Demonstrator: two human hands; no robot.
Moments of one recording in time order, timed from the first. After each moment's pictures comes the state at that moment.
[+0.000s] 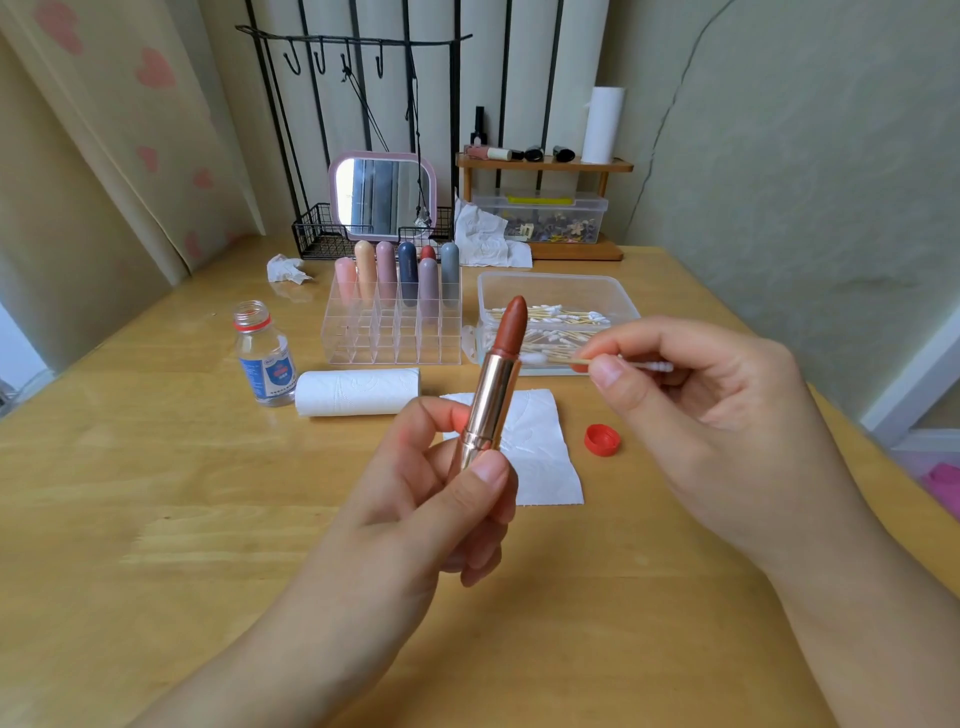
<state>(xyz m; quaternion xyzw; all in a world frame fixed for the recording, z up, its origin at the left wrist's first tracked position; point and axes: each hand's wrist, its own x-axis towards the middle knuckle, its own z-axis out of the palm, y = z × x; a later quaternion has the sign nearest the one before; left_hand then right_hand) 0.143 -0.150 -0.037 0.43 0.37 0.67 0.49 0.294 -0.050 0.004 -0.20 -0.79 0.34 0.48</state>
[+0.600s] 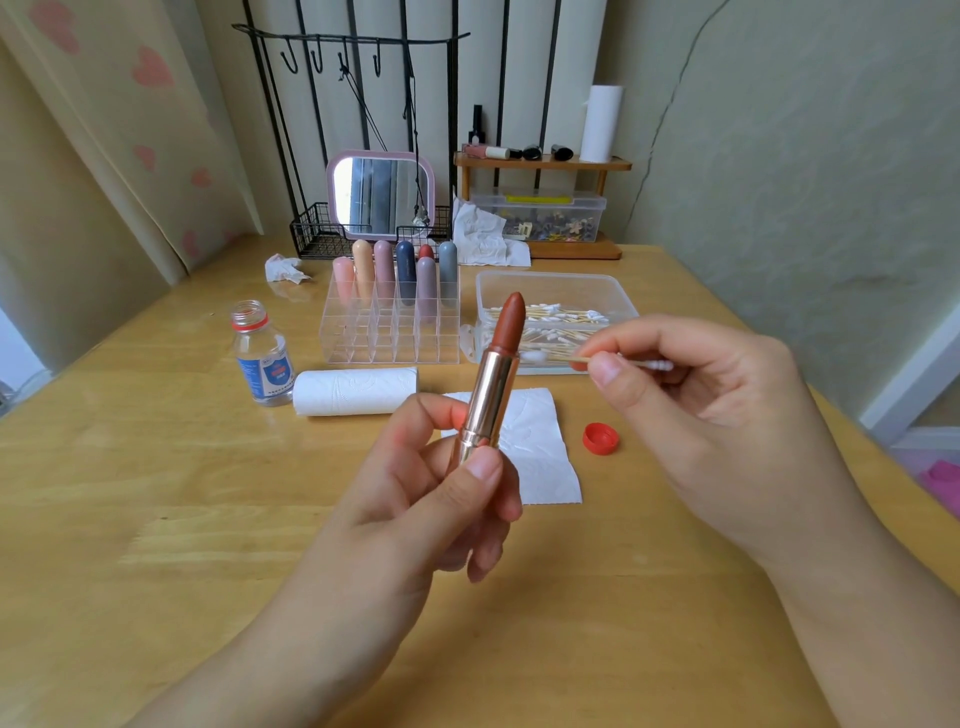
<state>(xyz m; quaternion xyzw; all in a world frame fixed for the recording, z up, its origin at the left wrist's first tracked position) 0.142 -0.151 -0.036 0.45 0.38 0.66 0.47 0.294 -0.050 0.005 -0.20 -0.78 0.34 0.48</state>
